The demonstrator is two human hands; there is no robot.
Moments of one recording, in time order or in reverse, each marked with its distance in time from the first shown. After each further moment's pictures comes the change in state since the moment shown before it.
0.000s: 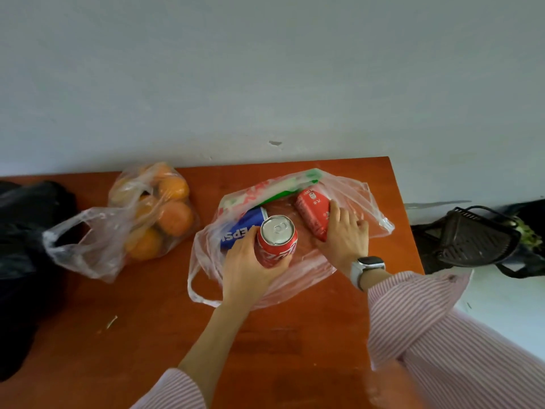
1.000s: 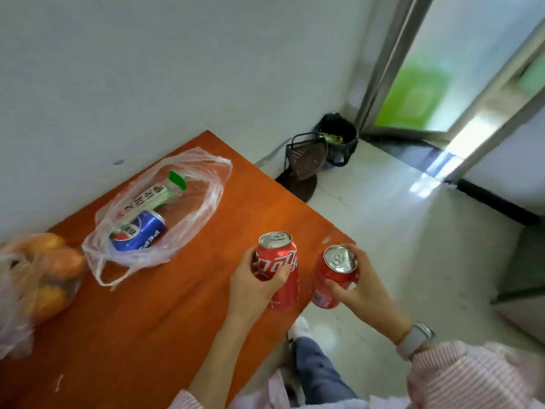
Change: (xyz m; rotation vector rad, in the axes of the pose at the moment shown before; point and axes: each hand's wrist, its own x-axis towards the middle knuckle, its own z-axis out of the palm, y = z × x) left_hand -0.214 0.014 -0.019 -0.448 -0.773 0.283; right_hand -0.421 0.006 -0.017 1.032 0.458 0.525
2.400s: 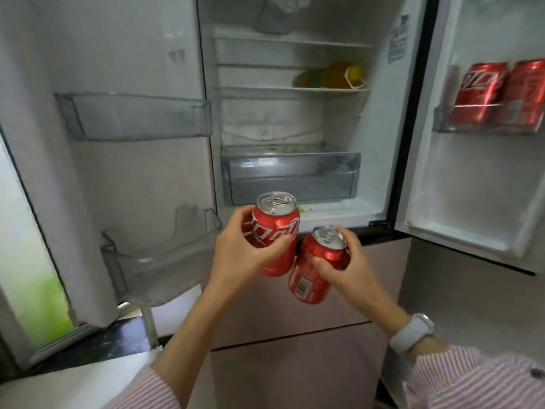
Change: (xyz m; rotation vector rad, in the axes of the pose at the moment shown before) left_hand -0.325 0.410 0.877 -0.124 -0.799 0.976; right_hand -0.386 0.162 -0.862 0.006 1.134 -0.189
